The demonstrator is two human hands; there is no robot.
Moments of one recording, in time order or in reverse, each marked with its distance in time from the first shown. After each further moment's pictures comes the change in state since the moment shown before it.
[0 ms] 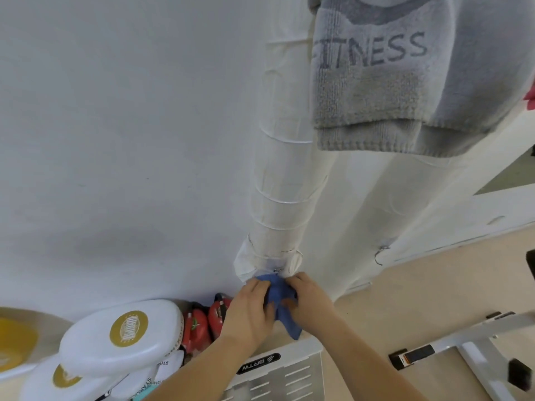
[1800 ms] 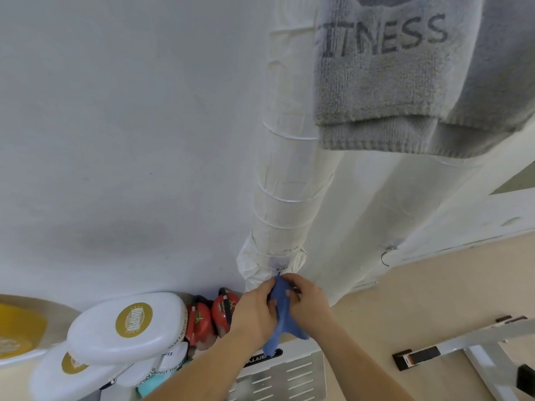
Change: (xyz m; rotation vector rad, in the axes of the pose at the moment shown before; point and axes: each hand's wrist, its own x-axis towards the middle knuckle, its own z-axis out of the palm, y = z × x) left_hand -0.005 0.011 0.006 -0.200 0.073 -0.245; right_hand -0.007 -0.003 0.012 0.427 0.125 0.057
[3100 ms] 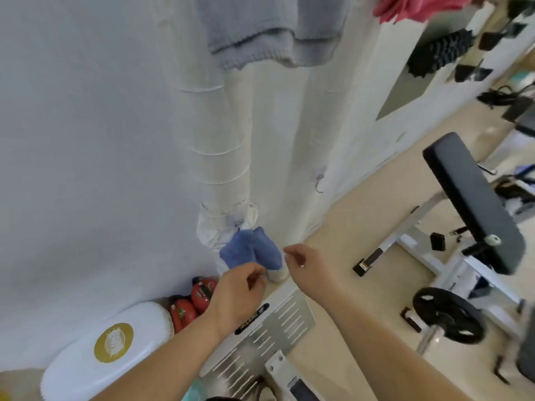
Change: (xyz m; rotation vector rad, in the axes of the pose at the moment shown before) left_hand -0.061 0.013 -0.056 0.033 -0.421 0.342; right_hand -0.124 -0.006 -0.009 0.214 0.389 0.206
